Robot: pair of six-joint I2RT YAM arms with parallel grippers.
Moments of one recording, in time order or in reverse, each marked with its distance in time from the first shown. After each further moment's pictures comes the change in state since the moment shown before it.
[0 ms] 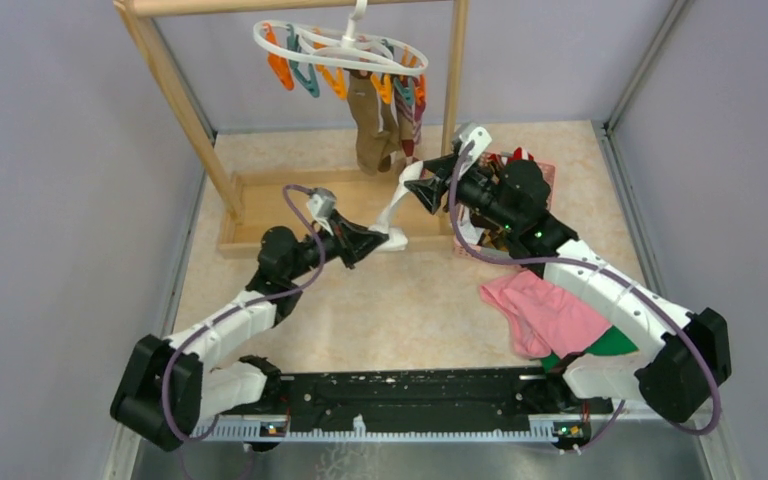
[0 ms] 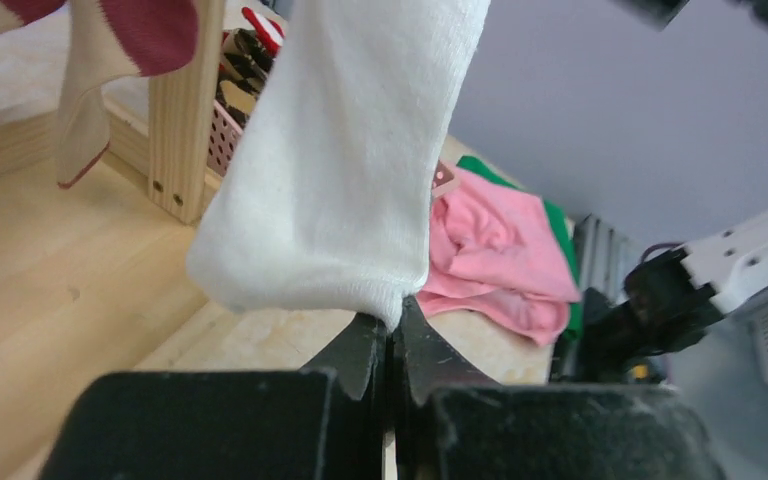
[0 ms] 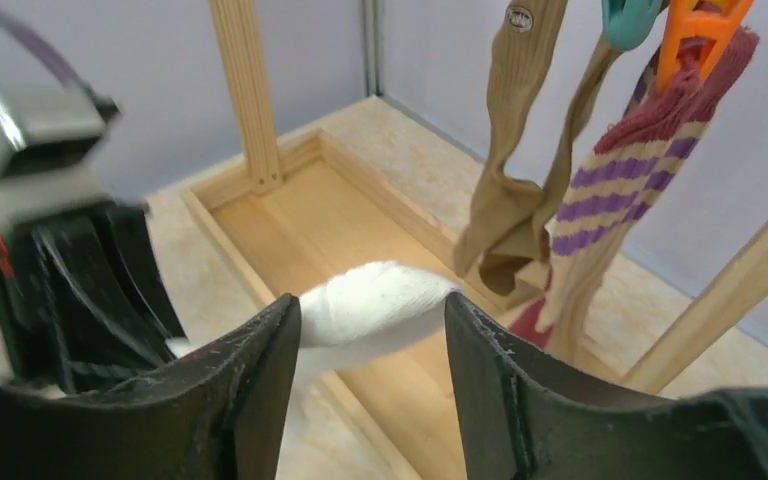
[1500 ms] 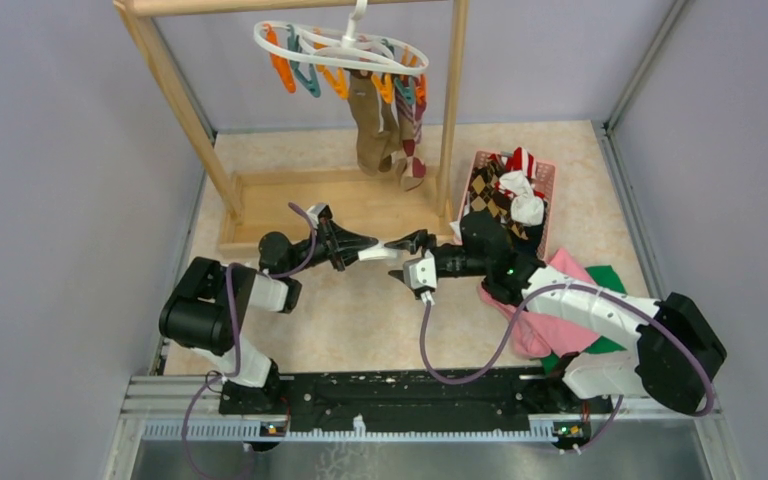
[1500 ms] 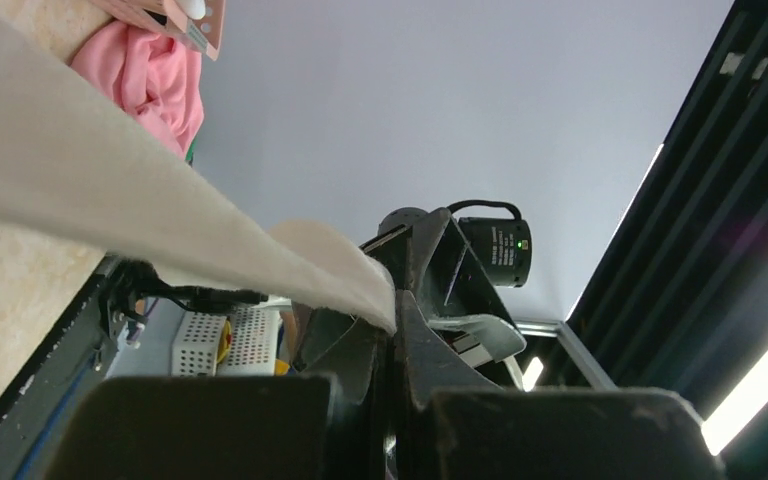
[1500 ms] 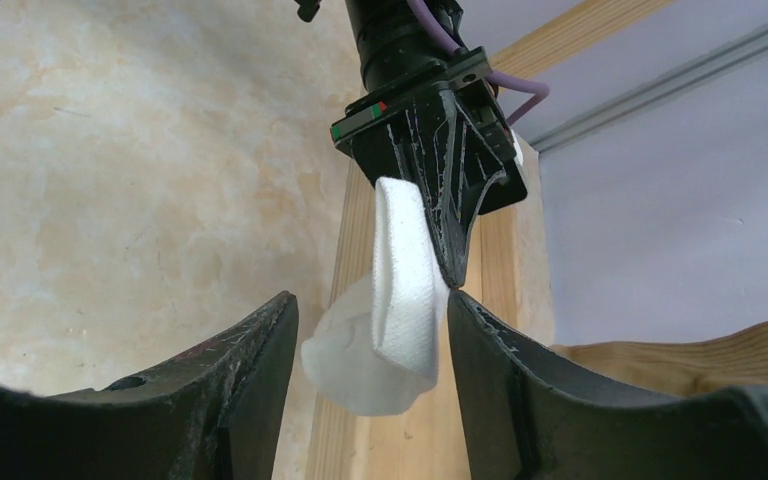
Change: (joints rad) left arm 0.250 0.420 -0.104 0.642 0.350 -1.595; right arm 0.174 0.031 -0.283 -0.021 -0.399 -1.014
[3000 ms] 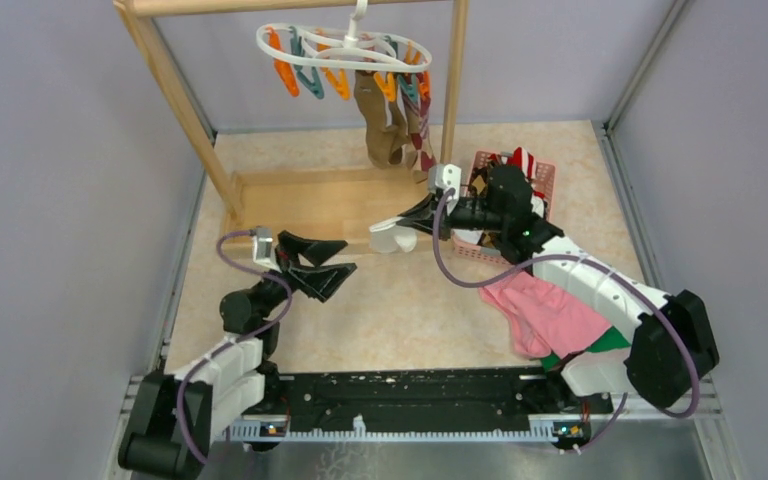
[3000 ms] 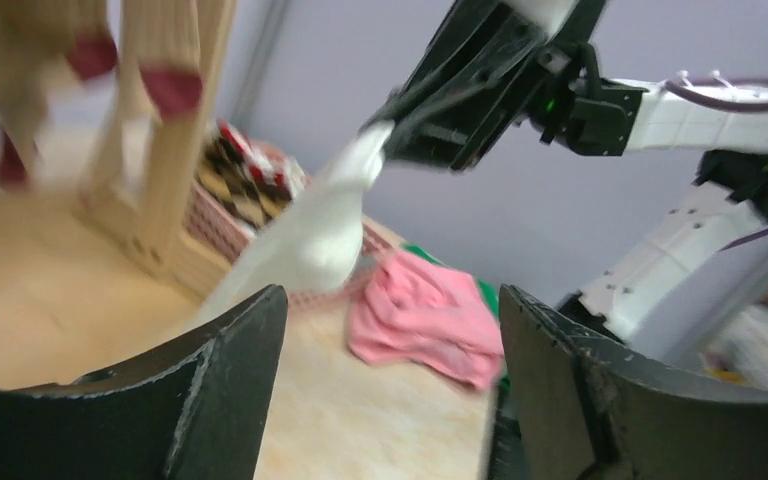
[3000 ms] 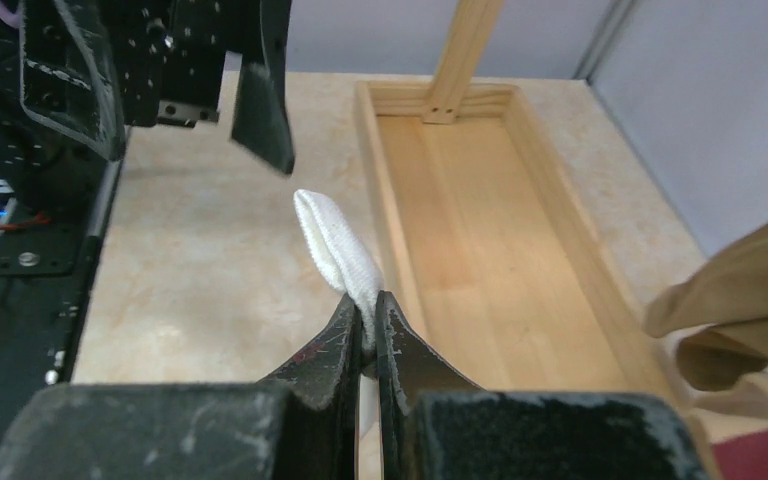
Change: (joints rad) left arm 0.041 -0.568 -0.291 0.034 -0.190 1.029; right arm -0.216 0.033 0.199 0.008 -0.114 0.692
